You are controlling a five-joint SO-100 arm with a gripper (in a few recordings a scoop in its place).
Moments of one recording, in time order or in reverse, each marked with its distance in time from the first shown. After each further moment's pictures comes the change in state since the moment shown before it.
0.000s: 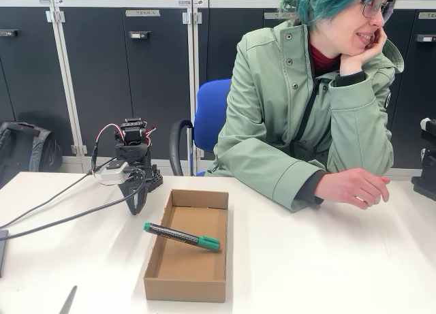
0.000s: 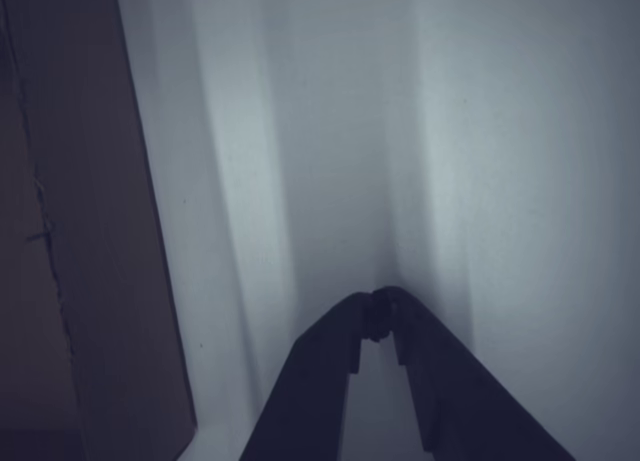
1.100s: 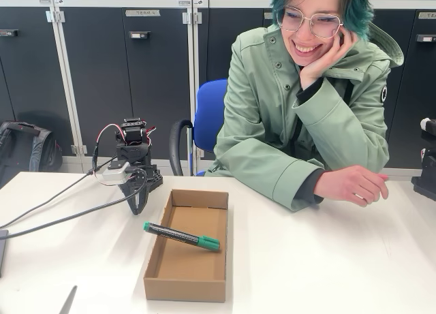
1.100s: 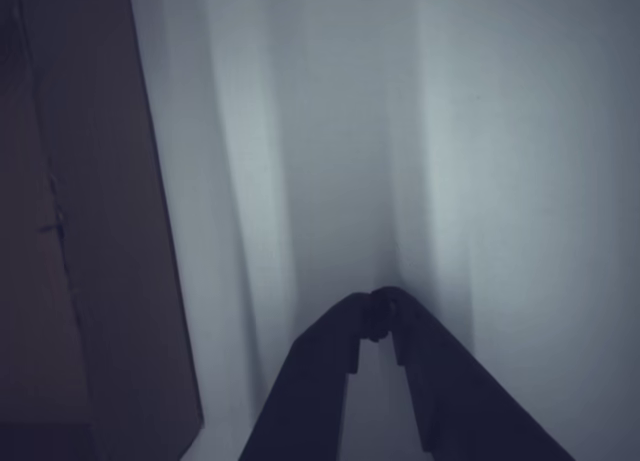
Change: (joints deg) arm -1.8 0.0 0.0 -0.4 0.8
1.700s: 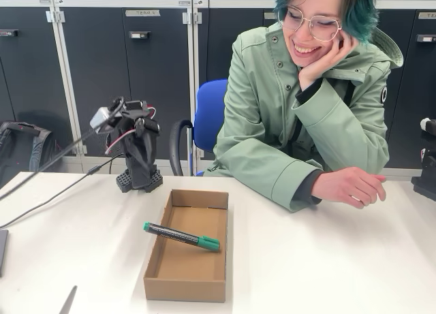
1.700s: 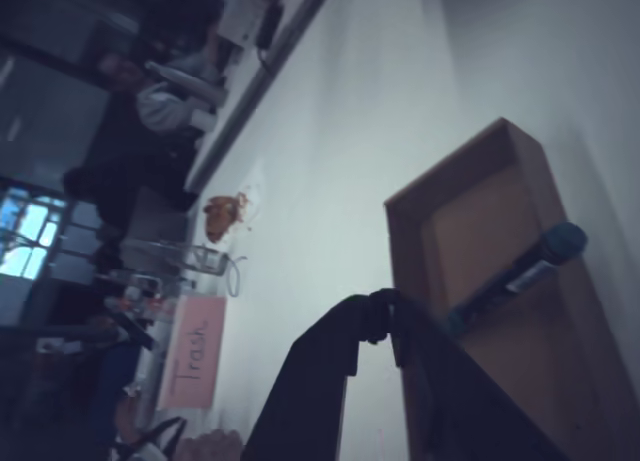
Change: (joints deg) arm -9.7 -9.4 -32.3 -27.3 32.9
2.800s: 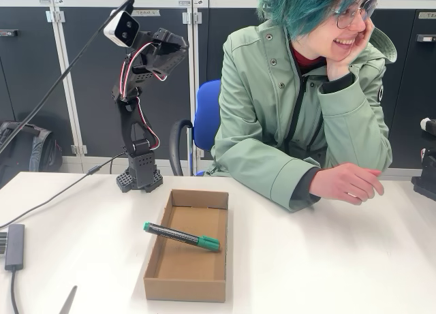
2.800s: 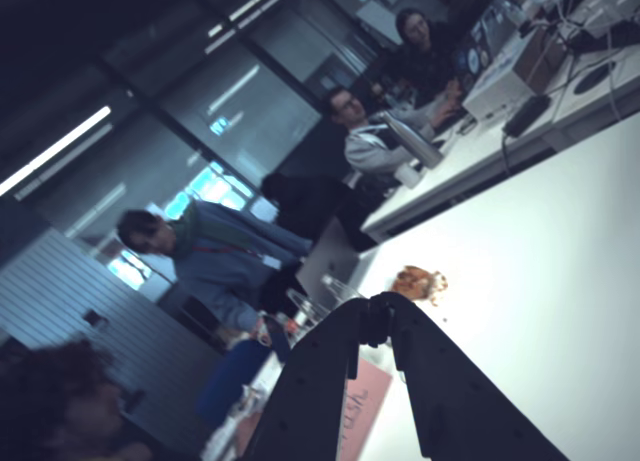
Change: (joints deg) arm -13.6 -60.5 -68.7 -15.9 -11.4
